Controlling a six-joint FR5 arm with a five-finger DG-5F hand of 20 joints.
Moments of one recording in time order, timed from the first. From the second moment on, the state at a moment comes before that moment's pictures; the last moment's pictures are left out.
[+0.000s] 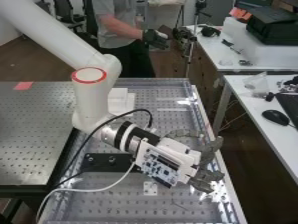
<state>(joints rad) 1.43 -2.30 -1.50 -2.58 -1.24 0.47</state>
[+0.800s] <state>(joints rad) 1.44 -2.30 -1.52 -2.58 -1.24 0.49</state>
